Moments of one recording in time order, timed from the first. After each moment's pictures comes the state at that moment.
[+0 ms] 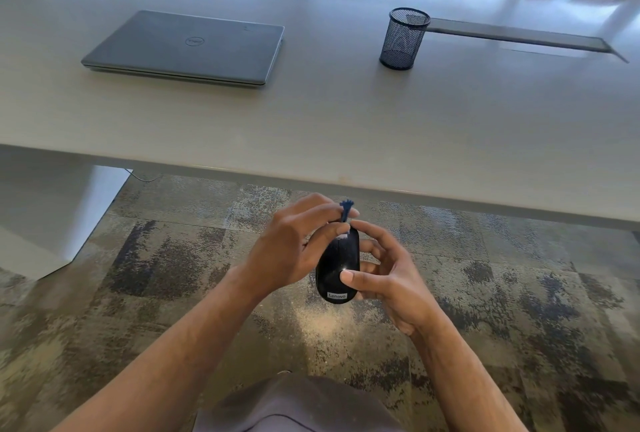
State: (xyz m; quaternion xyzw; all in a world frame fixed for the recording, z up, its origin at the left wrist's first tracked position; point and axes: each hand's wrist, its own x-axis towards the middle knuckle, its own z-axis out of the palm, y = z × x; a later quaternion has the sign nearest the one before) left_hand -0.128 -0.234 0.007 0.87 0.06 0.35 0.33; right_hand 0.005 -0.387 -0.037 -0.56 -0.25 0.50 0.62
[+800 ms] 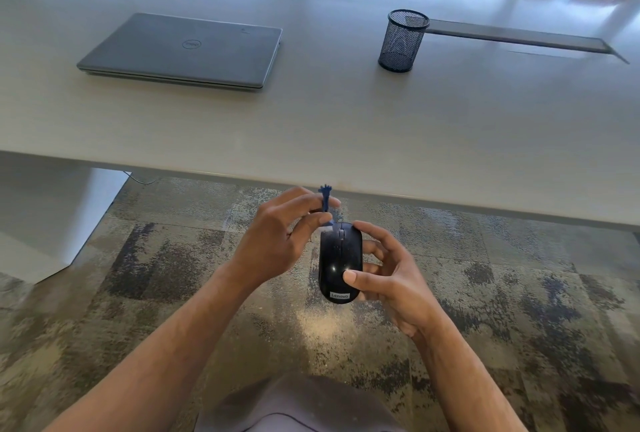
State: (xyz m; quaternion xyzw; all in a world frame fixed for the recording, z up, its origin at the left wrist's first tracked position) left_hand -0.127 -0.213 0.000 0.85 0.12 0.35 0.36; right_hand 0.013 -0.383 -0.040 -0.56 -0.24 0.49 0.63
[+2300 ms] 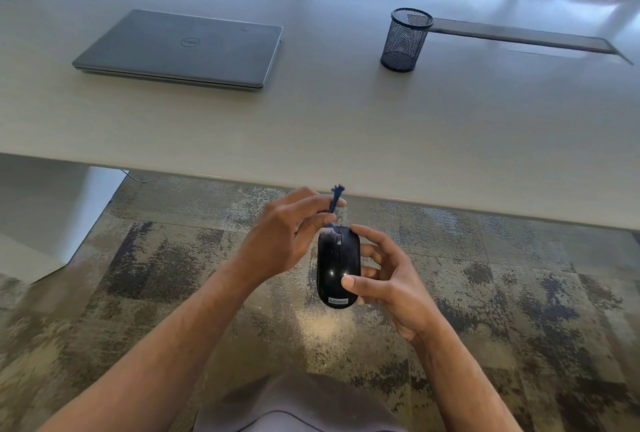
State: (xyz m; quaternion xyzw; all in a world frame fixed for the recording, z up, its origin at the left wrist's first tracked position) left_hand -0.118 -0.203 -0.002 0.88 0.09 0.32 0.34; right_hand 0.014 -0.377 -0.046 -0.56 -0.24 0.50 0.62
